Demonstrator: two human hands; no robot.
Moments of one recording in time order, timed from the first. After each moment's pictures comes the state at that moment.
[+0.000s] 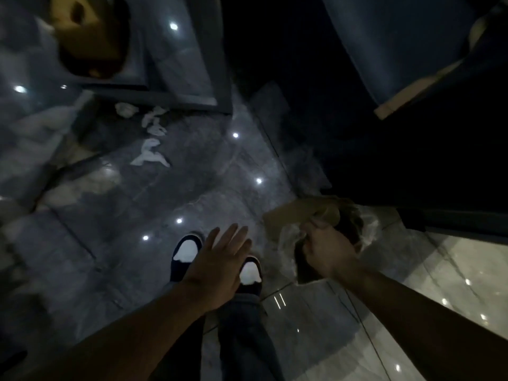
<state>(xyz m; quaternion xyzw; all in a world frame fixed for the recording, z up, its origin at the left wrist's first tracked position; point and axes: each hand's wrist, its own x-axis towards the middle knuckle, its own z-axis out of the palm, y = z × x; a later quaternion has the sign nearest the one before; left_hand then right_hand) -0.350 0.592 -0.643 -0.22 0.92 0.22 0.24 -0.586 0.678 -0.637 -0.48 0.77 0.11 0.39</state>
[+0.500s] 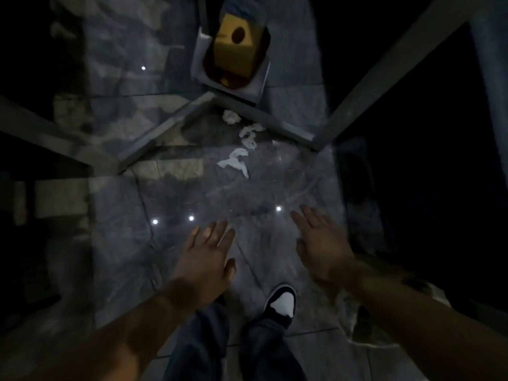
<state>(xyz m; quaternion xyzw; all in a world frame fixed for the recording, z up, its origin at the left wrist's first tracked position) -0.190 0.533 -0.636 -0.51 0.80 0.26 0.18 -0.448 0.527 -0.632 -0.68 0.64 0.16 0.33</state>
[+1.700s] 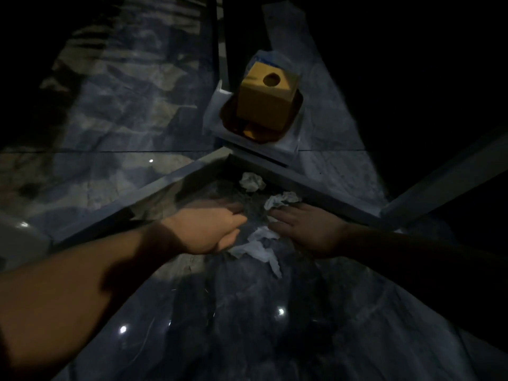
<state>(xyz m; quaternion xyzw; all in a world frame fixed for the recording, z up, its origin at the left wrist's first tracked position) -0.158 0.253 -0.889 -0.30 0.94 0.12 0.09 -0.413 0.270 -0.901 -0.91 0.34 0.21 0.05</state>
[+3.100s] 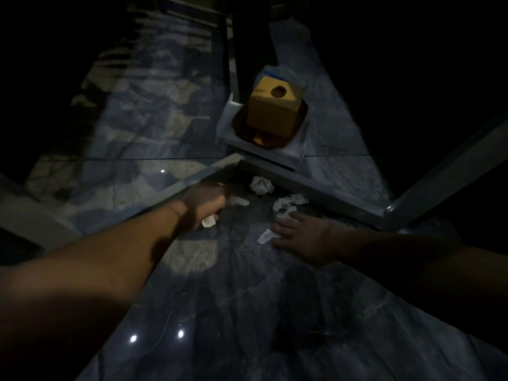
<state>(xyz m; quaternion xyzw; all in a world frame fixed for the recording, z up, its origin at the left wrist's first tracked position) -0.145 0.239 -0.865 -0.61 0.53 0.57 -0.17 -0.391 0.278 -0.913 -0.89 0.28 0.35 0.02</state>
